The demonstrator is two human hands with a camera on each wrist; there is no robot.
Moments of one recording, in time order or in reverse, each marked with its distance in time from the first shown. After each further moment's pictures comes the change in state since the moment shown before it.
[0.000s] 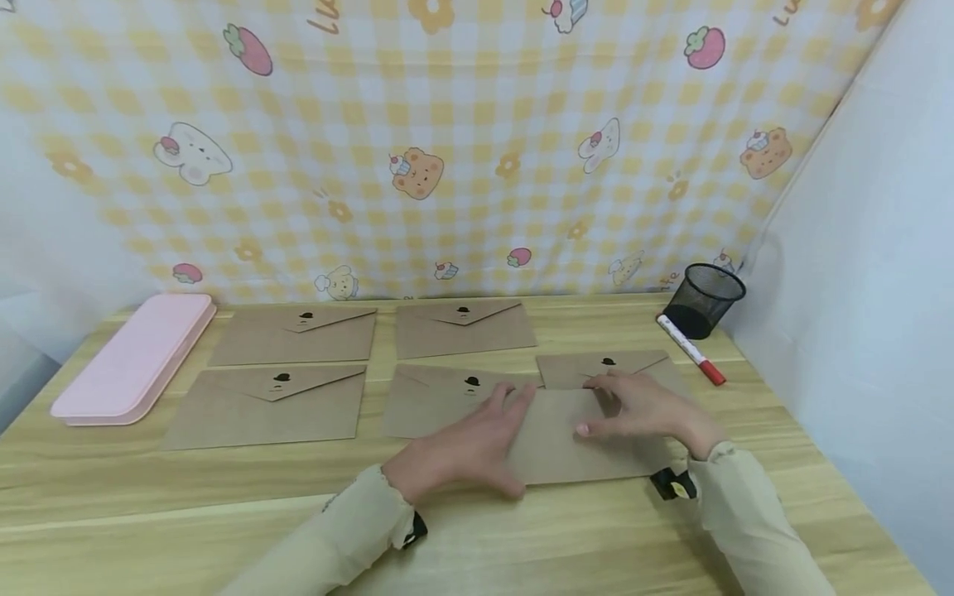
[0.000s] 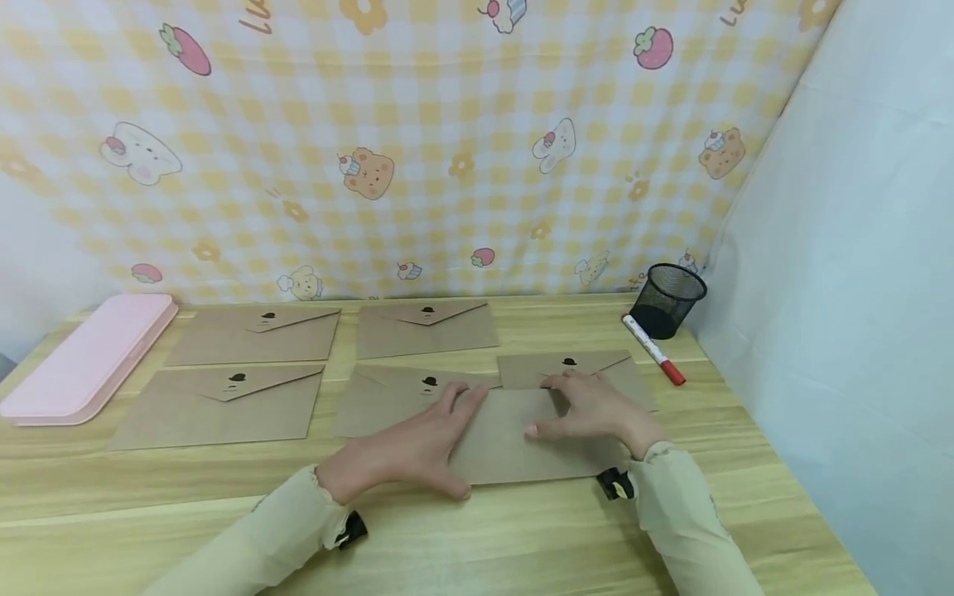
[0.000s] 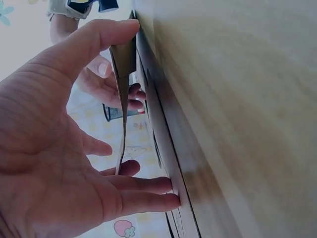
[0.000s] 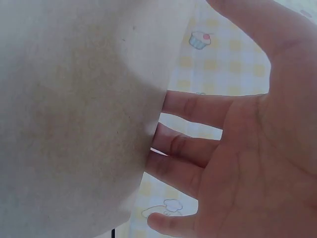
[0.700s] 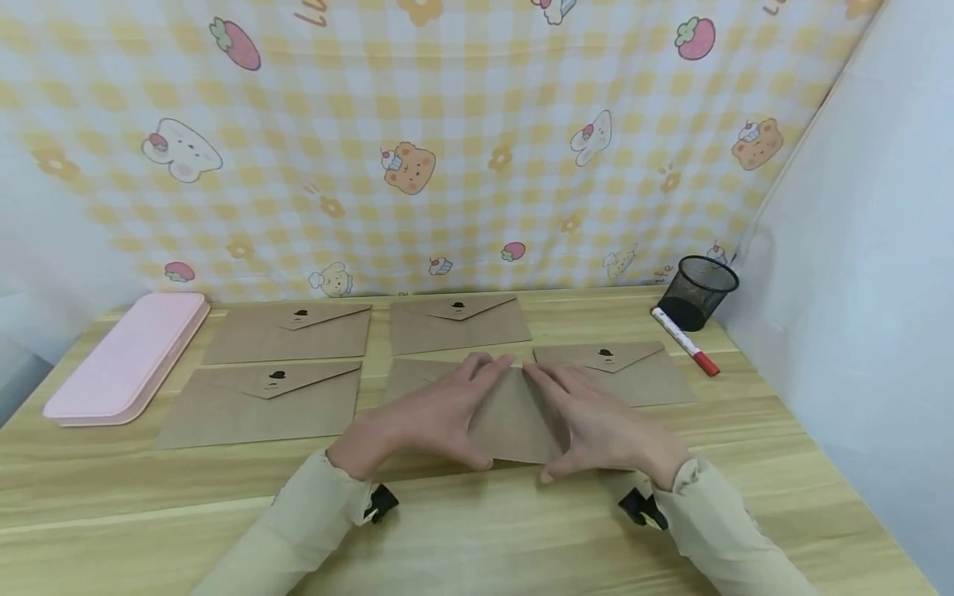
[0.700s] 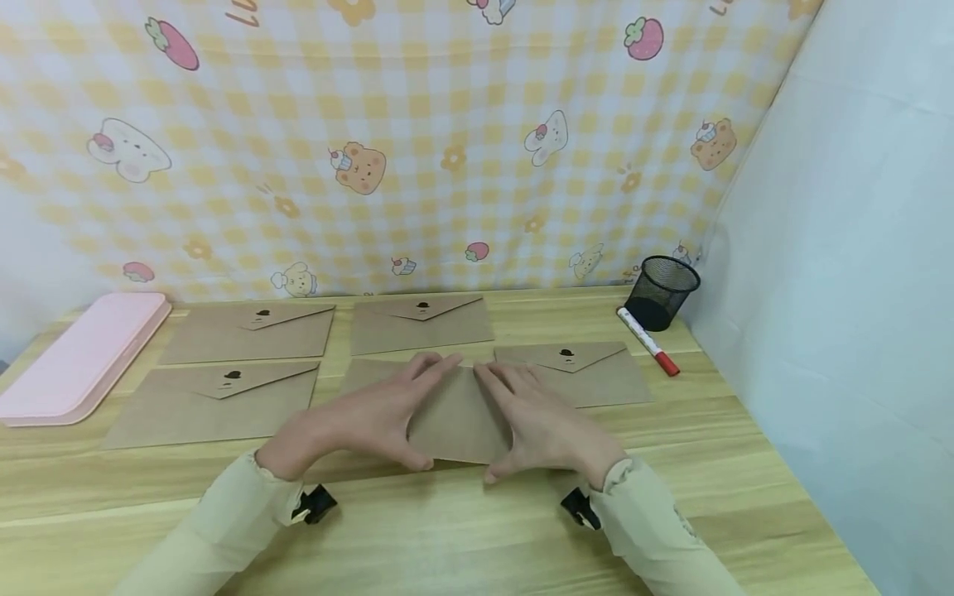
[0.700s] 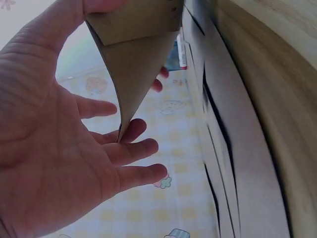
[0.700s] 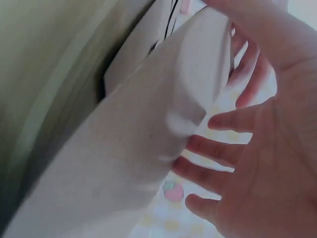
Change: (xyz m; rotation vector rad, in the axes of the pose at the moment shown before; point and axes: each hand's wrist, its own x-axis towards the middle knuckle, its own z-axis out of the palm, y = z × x) left_hand -0.021 -0.014 -0.049 -0.053 0.020 0.115; right_hand -0.006 -0.065 0.014 -0.090 0.139 -0.247
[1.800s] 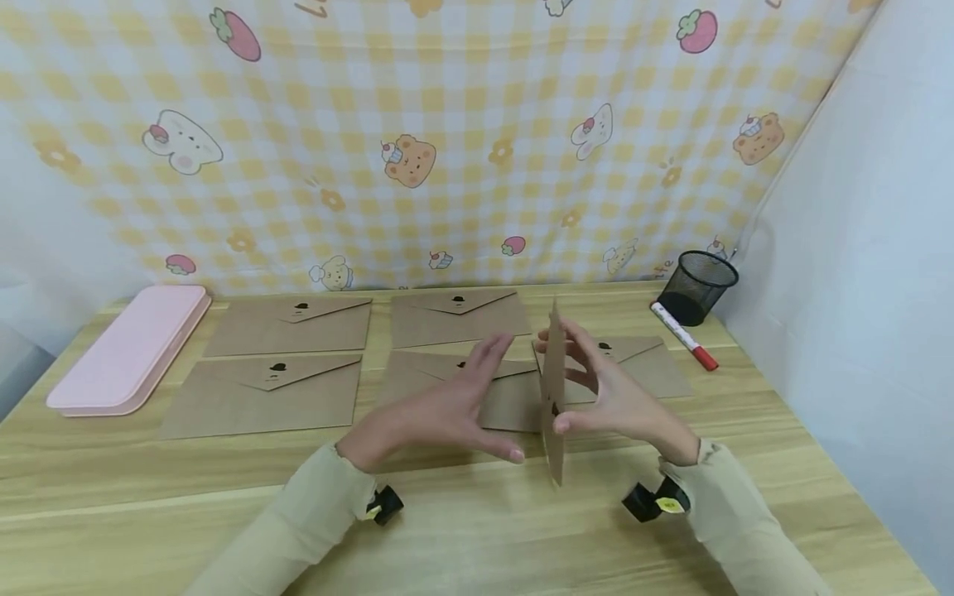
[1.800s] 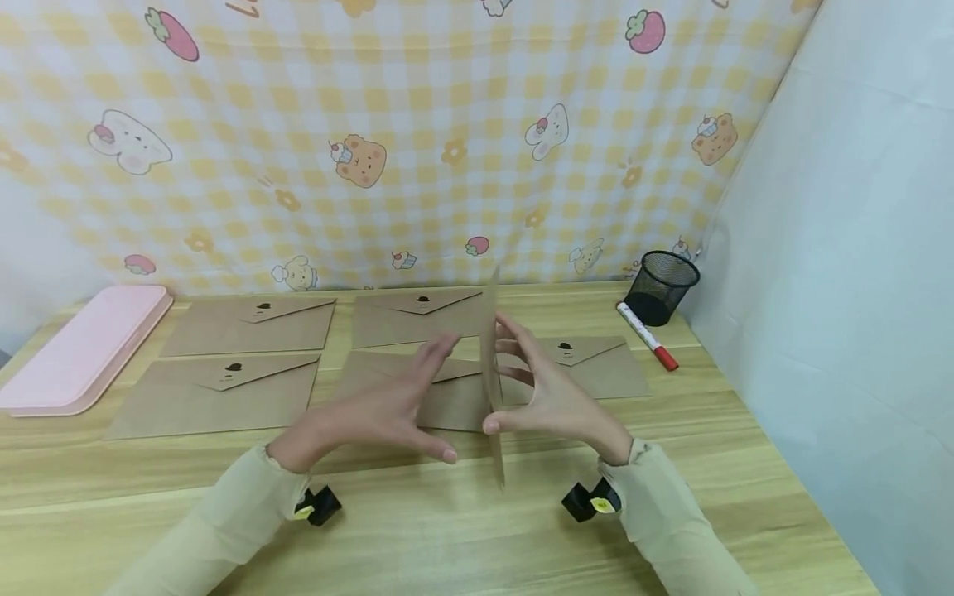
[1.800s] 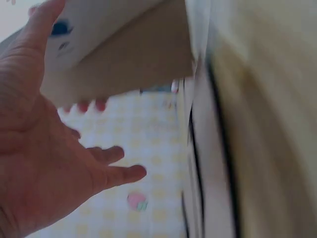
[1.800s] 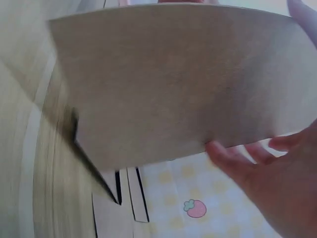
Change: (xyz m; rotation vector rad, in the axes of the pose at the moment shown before) left_hand 0.004 0.007 0.009 -0.292 0.030 -0.046; right_hand -0.001 0.010 -0.016 0.845 0.193 -0.194
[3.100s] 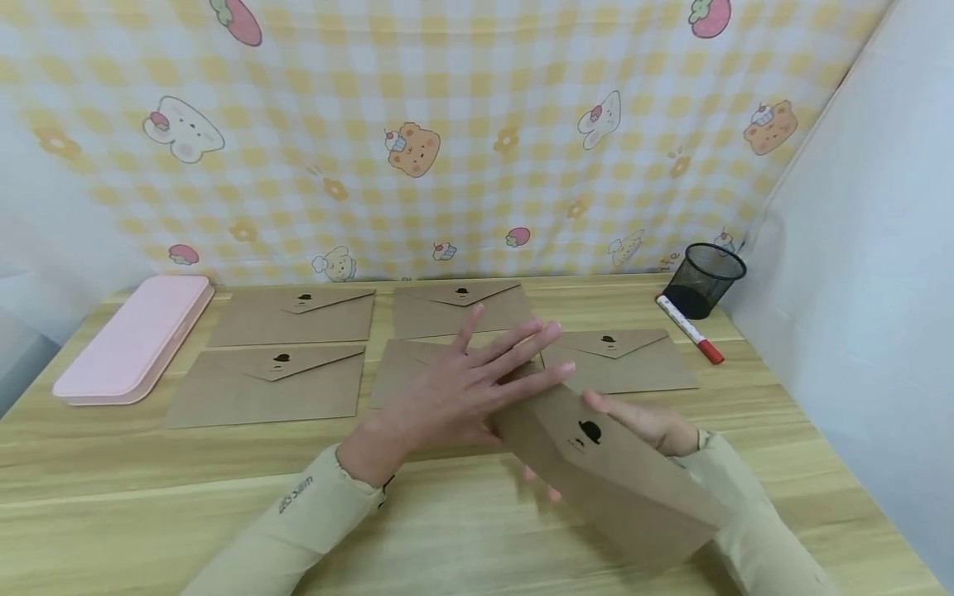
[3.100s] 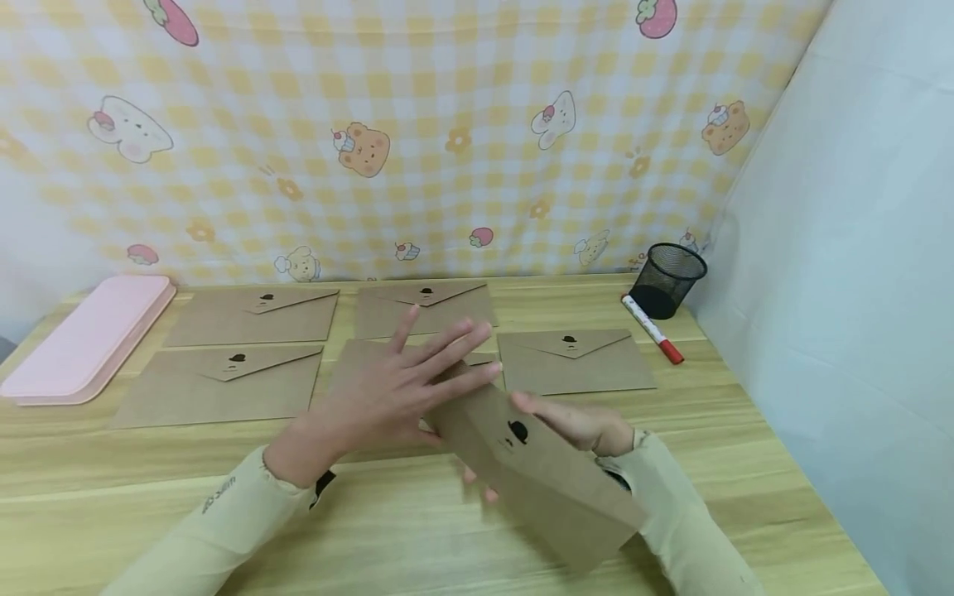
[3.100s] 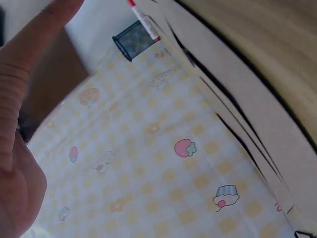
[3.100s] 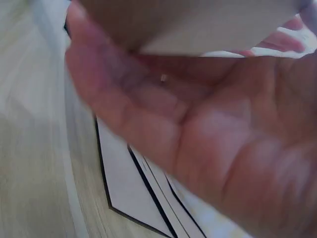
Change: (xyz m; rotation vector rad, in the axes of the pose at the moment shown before) left_hand -0.004 0.012 -0.009 1.129 0.379 0.603; right_hand -0.010 -0.012 0.008 0.946 -0.781 0.284
